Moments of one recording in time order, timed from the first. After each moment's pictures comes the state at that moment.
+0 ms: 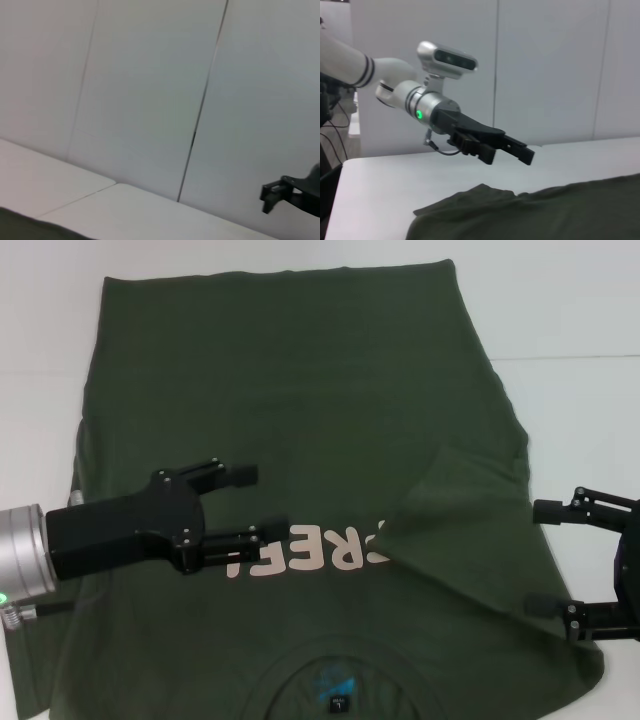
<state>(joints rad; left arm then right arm) -0.53 -2.16 0.50 0.73 2.01 1.75 -1.35 0.29 2.09 -0.66 -1.03 -1.88 -1.91 1.22</state>
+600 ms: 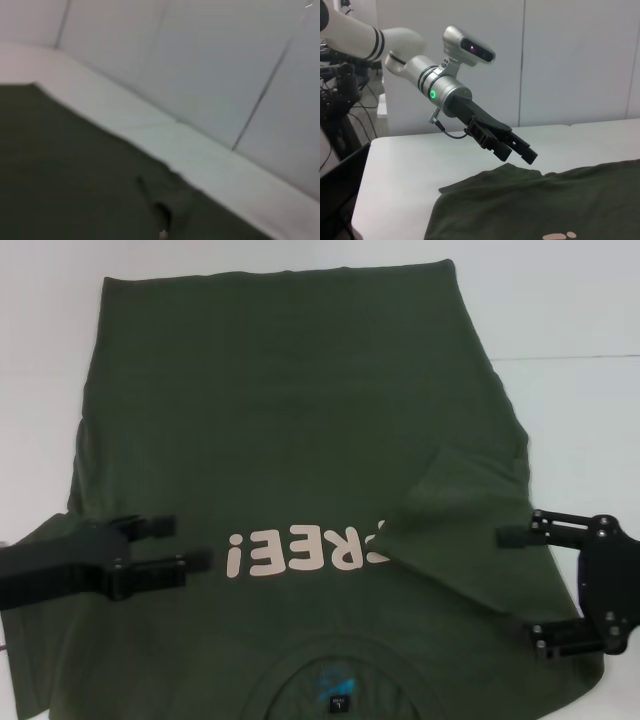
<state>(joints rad) -0.42 -2.16 0.50 0.91 2.13 1.69 -1.62 0.36 2.09 -0.69 -0.99 -1.99 -1.89 1.22</state>
